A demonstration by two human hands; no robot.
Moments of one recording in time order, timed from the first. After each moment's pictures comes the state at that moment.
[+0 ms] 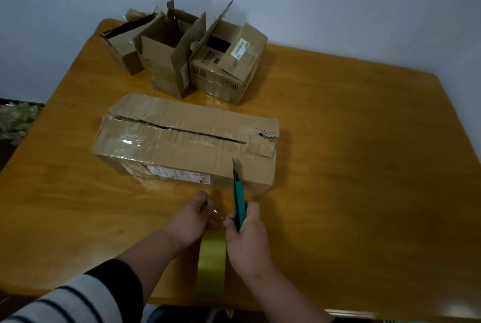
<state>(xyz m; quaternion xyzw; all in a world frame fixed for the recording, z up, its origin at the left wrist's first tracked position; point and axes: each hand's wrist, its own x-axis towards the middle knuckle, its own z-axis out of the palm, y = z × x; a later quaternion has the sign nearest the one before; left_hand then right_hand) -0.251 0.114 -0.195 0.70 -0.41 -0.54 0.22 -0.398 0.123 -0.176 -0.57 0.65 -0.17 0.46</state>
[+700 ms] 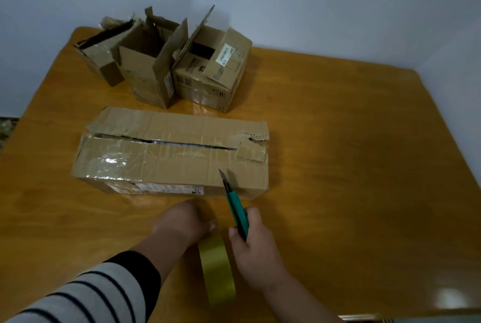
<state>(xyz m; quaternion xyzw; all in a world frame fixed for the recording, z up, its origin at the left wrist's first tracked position) -0.242 0.070 -0.219 0.77 -0.51 -0.37 -0.09 -0.420 0.106 -0.173 -0.64 0.60 -0.14 0.45</state>
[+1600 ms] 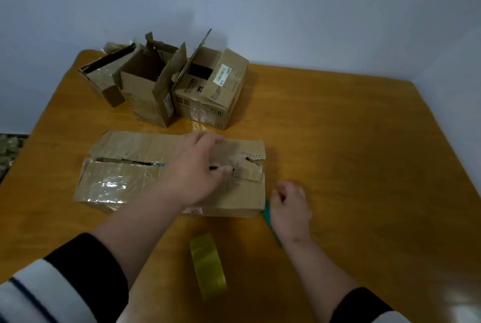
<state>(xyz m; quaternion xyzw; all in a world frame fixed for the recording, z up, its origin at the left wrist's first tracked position) -0.242 -0.008 -0.084 0.68 -0.66 -0.25 0.19 -0.452 0.012 -0.164 -0.55 0.76 -0.17 0.30</state>
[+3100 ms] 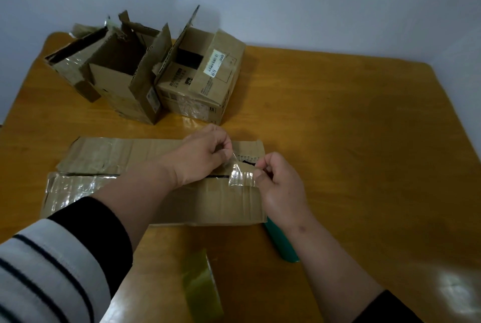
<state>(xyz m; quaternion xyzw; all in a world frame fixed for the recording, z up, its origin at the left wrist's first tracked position) -0.239 -0.085 -0.109 0.57 -0.68 -0.43 0.15 -0.428 -0.043 -0.121 -0.62 0.63 -0.25 0.40</state>
